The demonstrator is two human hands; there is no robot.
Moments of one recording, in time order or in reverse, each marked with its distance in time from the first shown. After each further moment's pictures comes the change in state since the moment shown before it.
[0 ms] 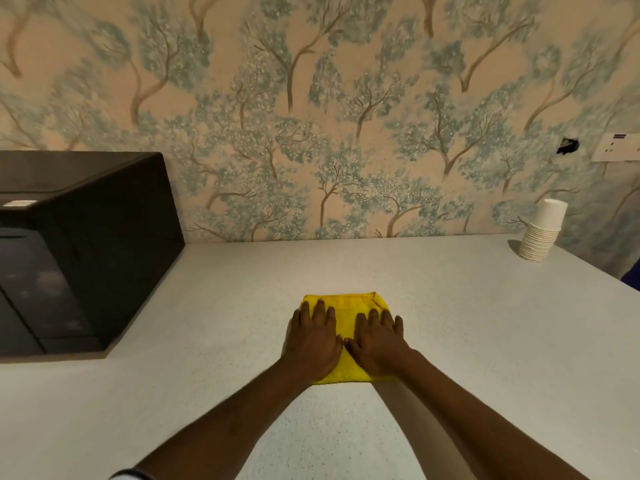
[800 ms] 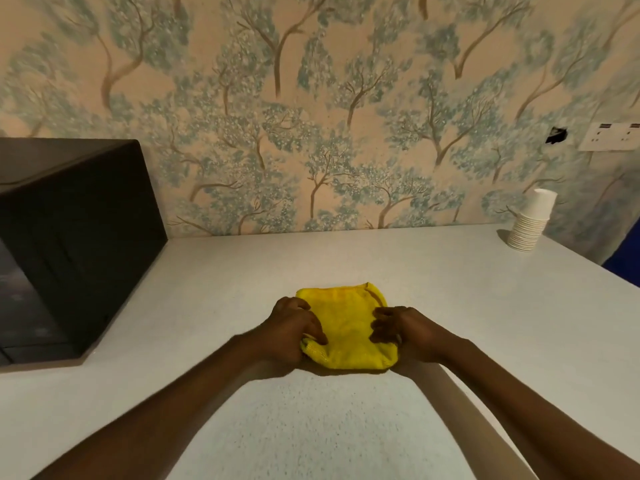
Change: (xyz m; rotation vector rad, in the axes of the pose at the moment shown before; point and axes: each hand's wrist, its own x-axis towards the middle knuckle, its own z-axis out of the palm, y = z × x) left_hand 0.003 -0.061 -0.031 -0.433 -0.087 0.441; right_hand -0.013 0.073 -0.037 0.192 -0.047 -0.462
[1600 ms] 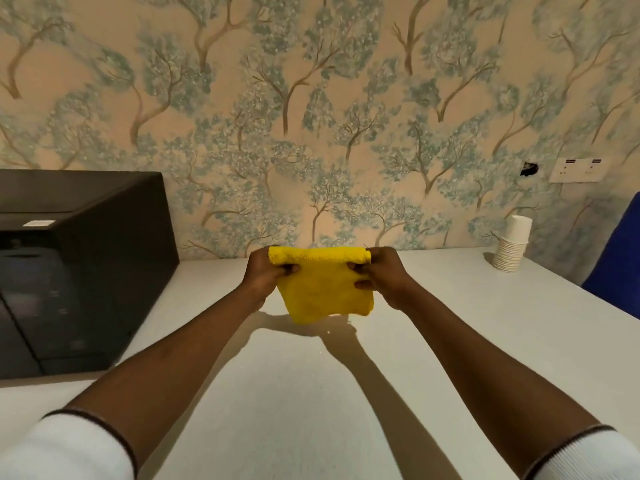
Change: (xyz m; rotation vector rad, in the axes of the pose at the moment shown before) left_hand 0.019 0.008 -0.116 -0.927 0.677 -0.325; right_hand 0.066 -0.087 -0.095 0.985 0.611 0.342
